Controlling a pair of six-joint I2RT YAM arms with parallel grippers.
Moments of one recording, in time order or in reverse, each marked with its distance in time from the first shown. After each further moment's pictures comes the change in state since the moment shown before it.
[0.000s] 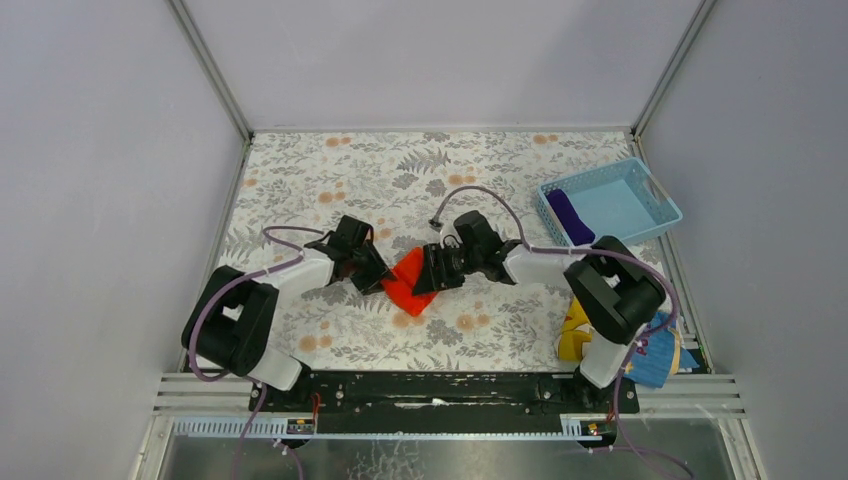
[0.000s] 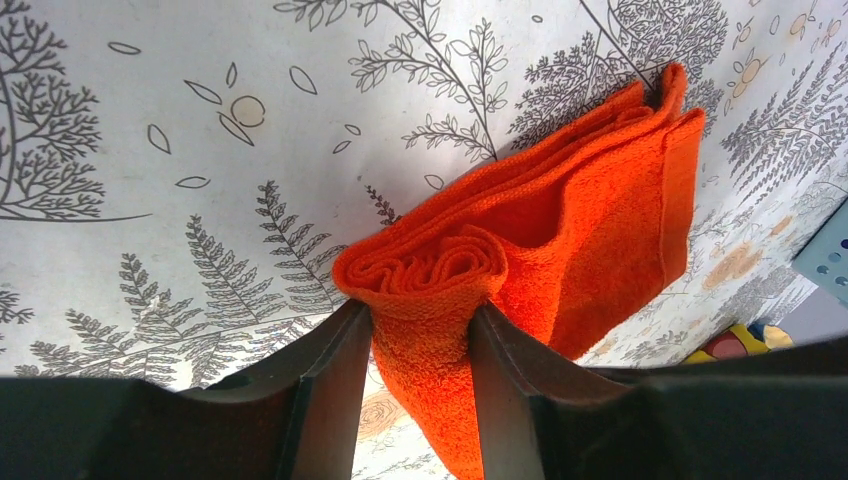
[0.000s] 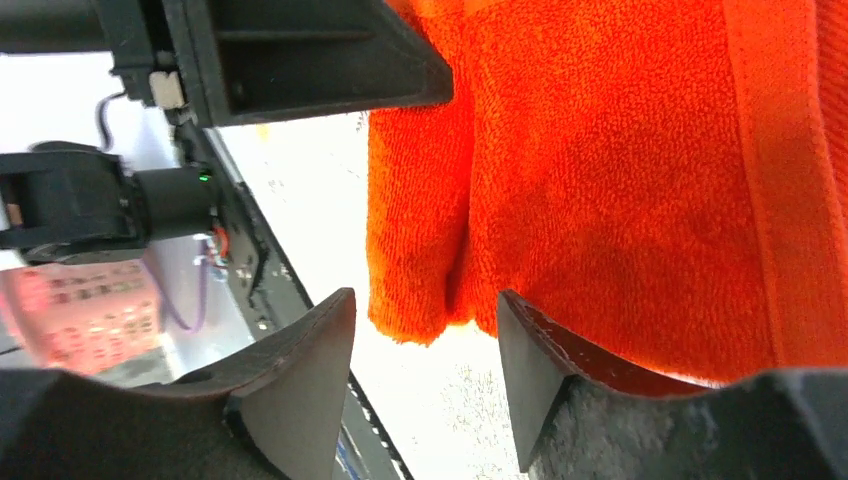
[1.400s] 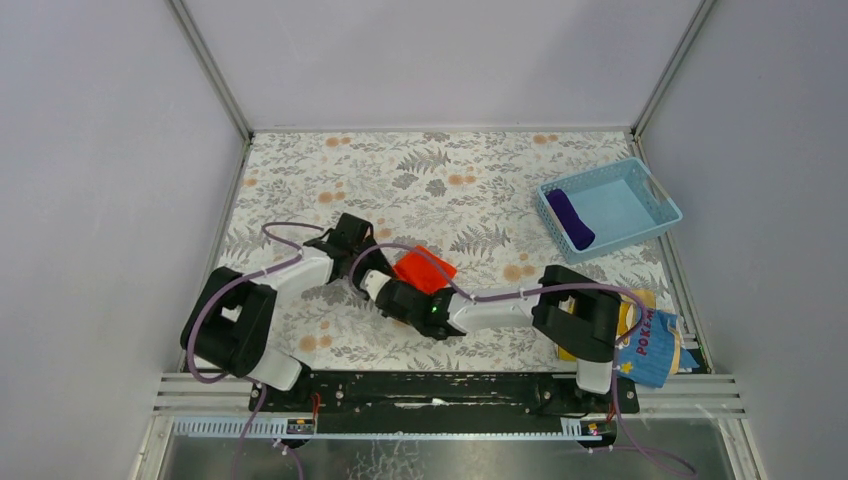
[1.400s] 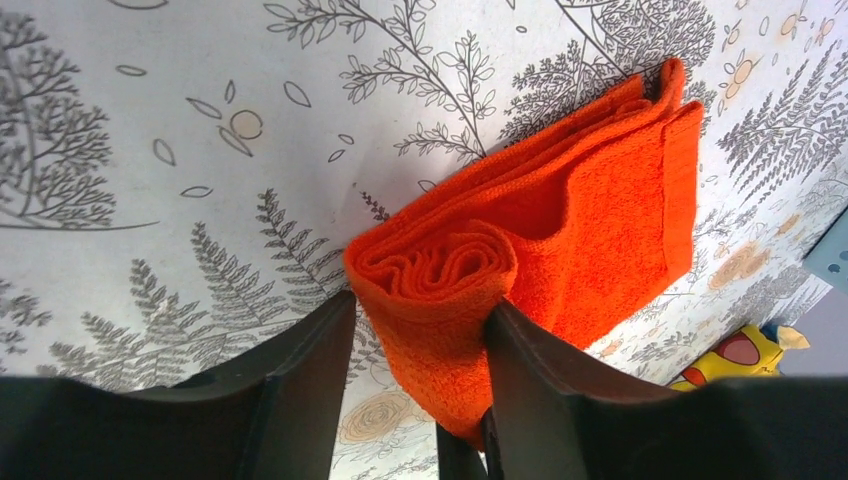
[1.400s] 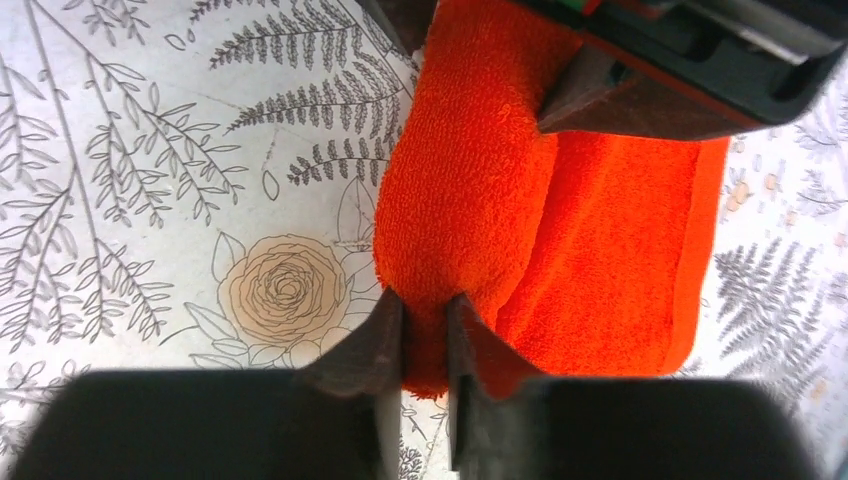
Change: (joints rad) left arm 0.000 0.007 0.024 -0.013 -0.007 0.034; right arm 0.547 0.095 0.222 -0.322 1.096 -0.695
